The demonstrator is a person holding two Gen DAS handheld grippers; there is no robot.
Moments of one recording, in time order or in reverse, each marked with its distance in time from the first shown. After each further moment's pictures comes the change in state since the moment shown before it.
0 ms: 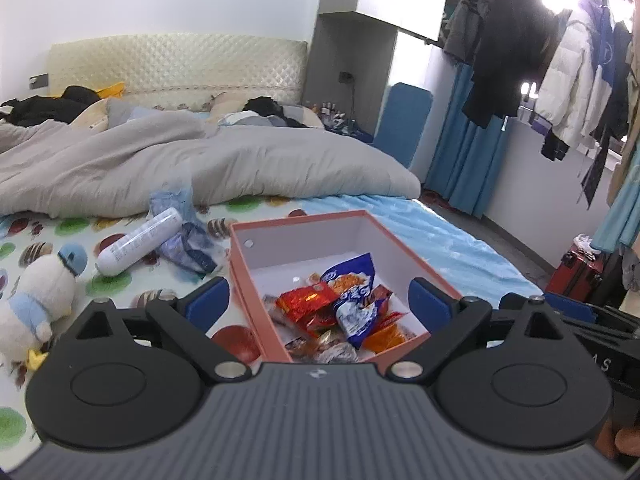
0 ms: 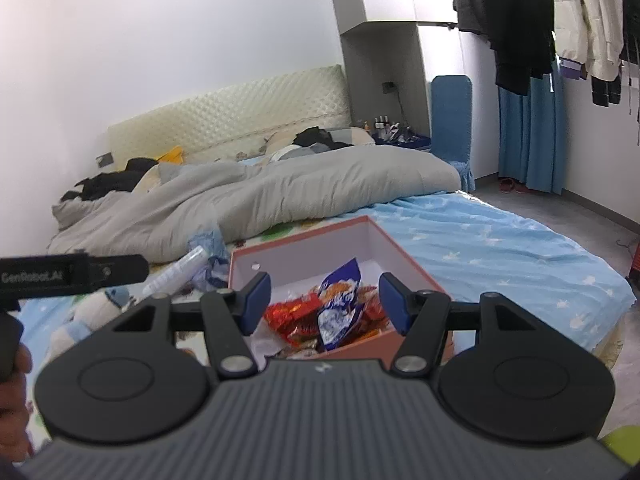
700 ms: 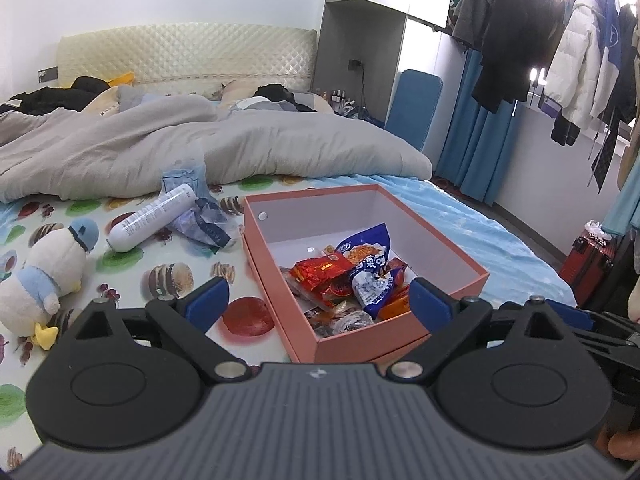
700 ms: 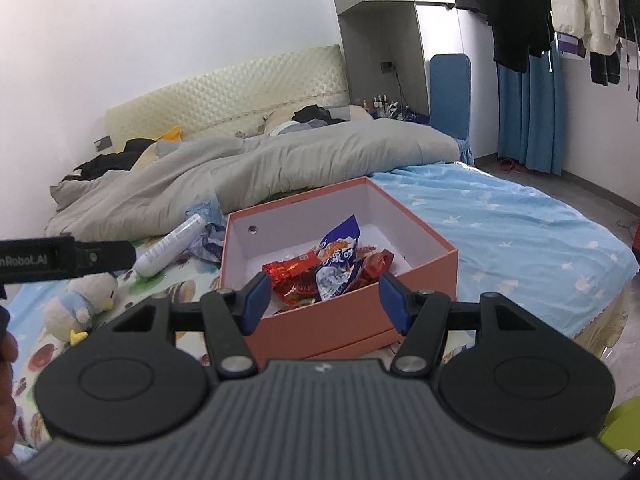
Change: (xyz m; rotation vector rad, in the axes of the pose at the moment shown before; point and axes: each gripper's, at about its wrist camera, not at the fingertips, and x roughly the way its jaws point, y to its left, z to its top) left arm 0.010 0.007 -0.038 0.010 0.029 0.030; right arm 0.005 -0.005 -0.040 0.017 0.048 0.002
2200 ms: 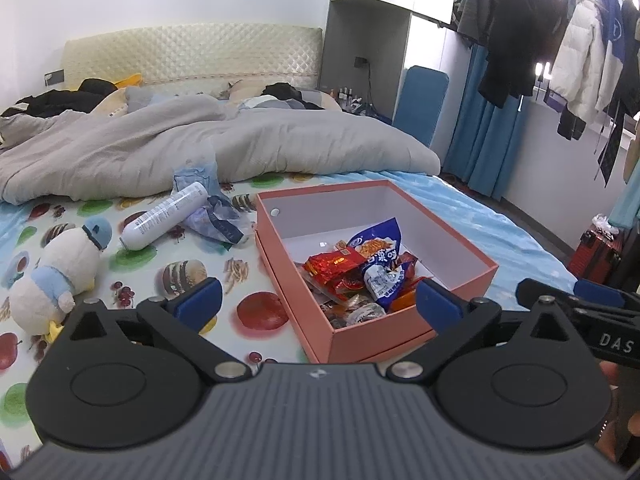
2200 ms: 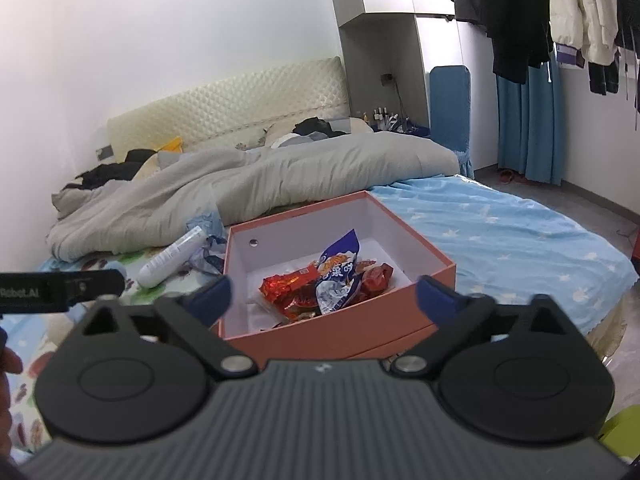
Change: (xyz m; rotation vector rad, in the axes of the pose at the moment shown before) left arm -0.008 0.003 -0.008 0.017 0.005 0.035; right arm -0.007 -0.005 0.008 0.003 -0.044 0.000
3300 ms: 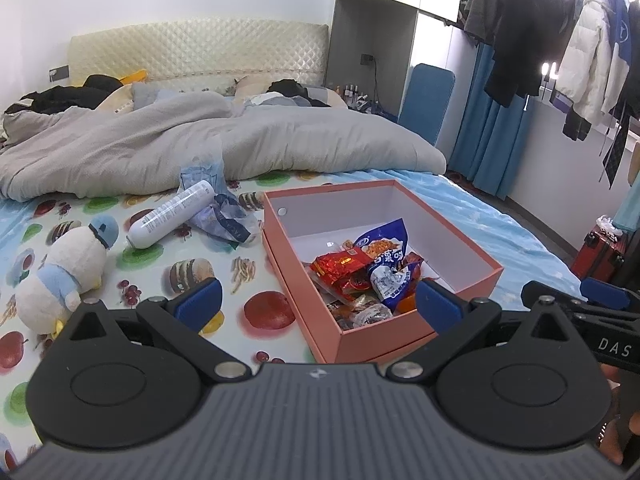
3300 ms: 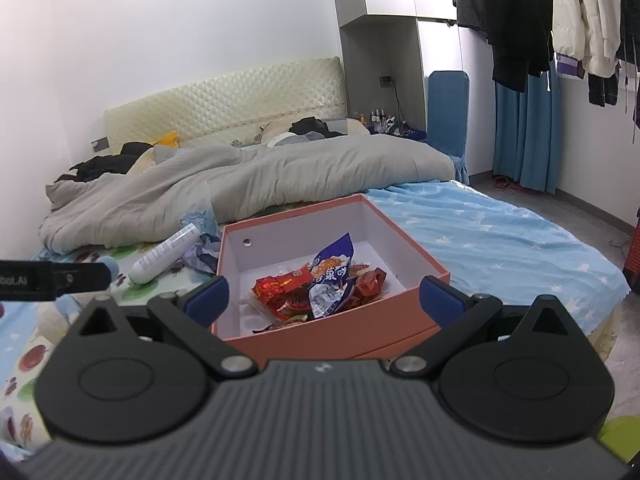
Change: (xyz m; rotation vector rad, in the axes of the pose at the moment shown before) left arm -0.003 0.005 0.007 -0.013 0.012 0.013; right arm 0.001 0.006 0.005 -0.042 0.004 -0.020
